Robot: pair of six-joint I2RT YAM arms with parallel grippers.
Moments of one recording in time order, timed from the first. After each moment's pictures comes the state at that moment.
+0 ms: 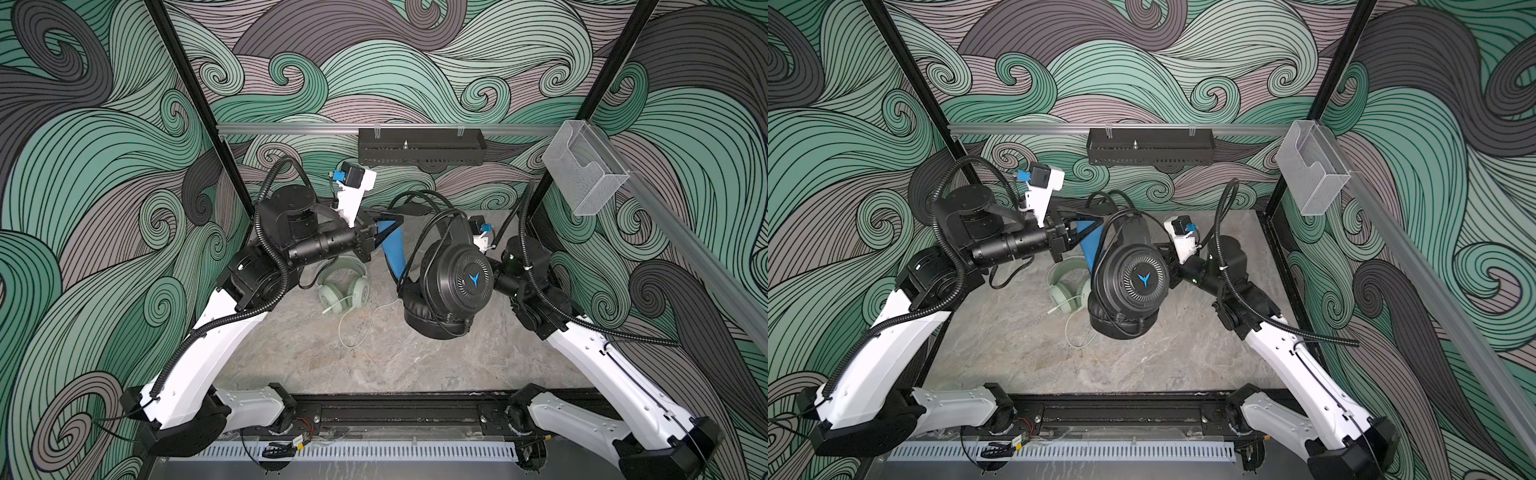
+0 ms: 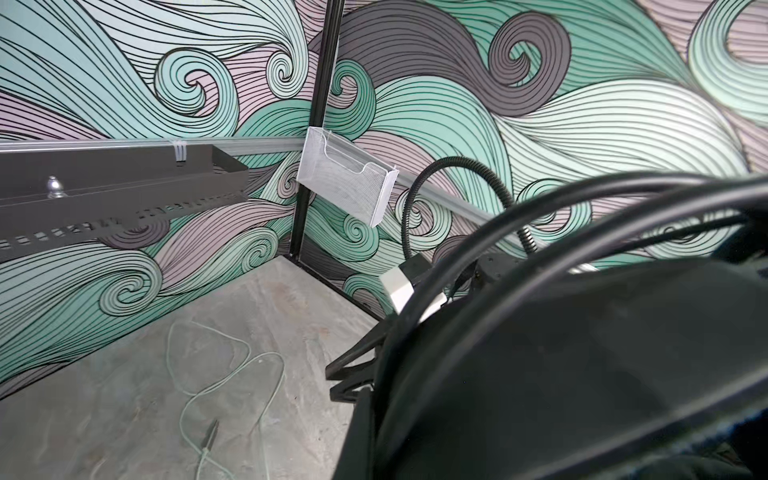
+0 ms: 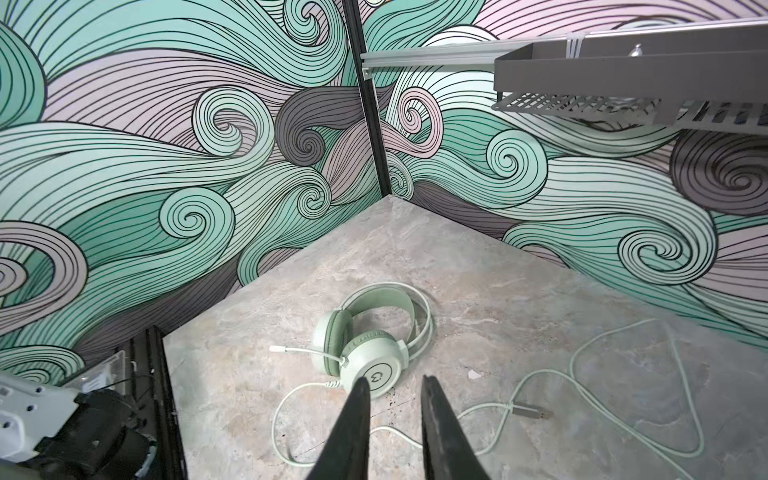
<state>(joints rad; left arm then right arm) -0.70 1.25 1.77 -0.57 0.40 -0.30 0.51 1.03 1.05 -0.20 -0.38 0.07</state>
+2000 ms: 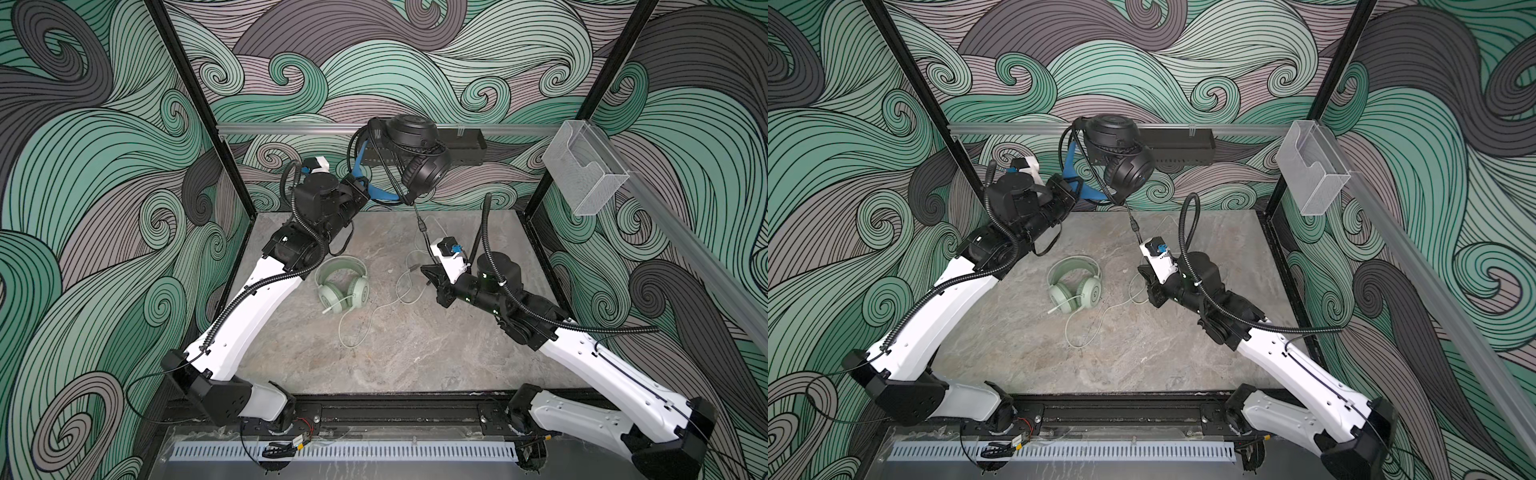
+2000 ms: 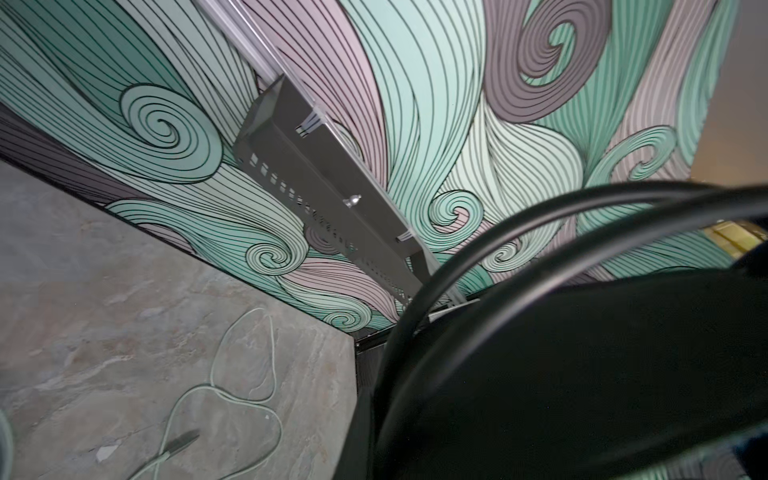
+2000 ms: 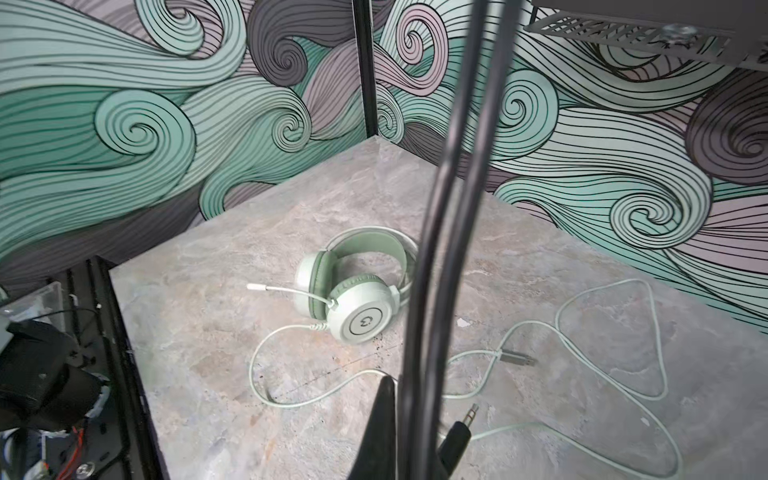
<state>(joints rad) -0.54 1.43 1.69 -0.38 -0.20 -1.01 0.76 1.03 1.03 -0.34 -0.06 -0.05</state>
